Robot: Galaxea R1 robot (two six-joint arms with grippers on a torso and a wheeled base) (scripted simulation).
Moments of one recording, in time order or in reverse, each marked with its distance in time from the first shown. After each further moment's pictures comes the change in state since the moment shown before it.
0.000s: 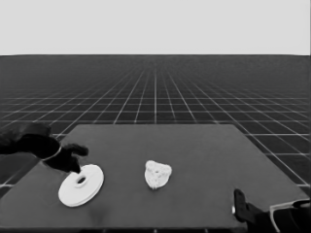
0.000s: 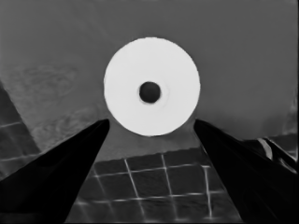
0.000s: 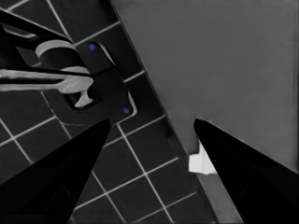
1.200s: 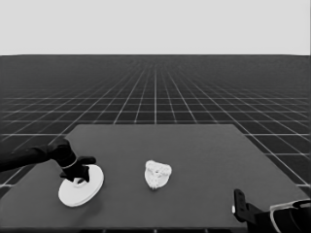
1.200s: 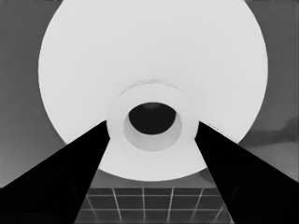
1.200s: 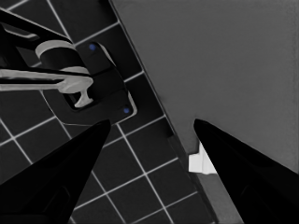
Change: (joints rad) left arm 0.250 0.165 -0.382 -0.012 -0.128 -0.031; right arm 0.000 -0.001 0.001 0.000 0.000 -0.001
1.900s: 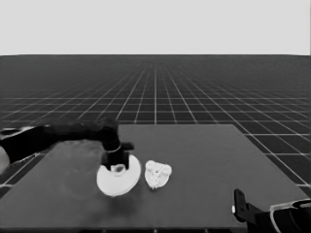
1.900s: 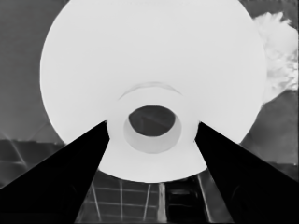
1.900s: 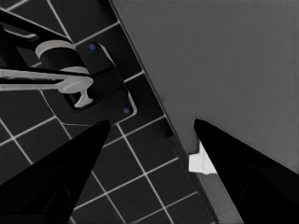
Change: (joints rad) left arm -0.211 0.417 0.159 -0.108 0.230 -0.649; right arm 0.000 0.000 0.000 0.000 0.000 0.000
